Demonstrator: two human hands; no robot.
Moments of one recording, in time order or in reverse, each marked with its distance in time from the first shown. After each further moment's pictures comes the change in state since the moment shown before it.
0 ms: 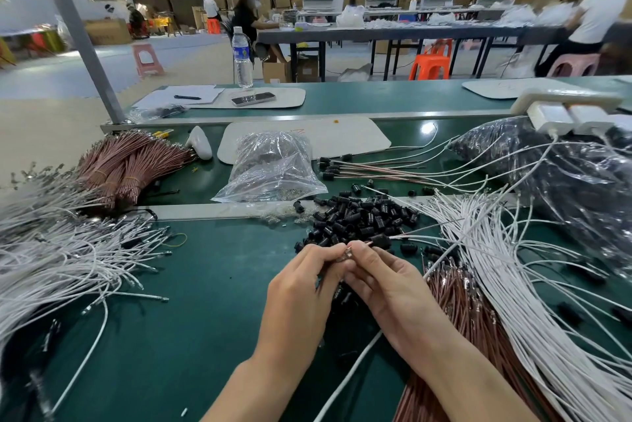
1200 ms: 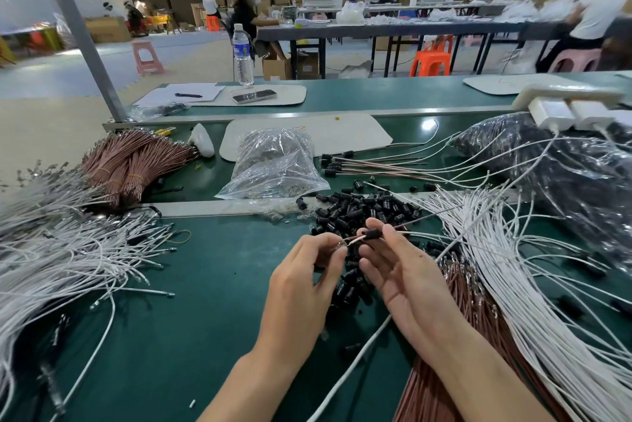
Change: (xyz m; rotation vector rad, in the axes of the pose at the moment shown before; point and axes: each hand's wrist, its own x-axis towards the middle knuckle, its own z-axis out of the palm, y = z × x) left_hand 0.002 -0.003 -0.006 0.043 -0.036 -0.026; right_hand -0.004 -0.009 -0.003 0.035 0.094 -0.085
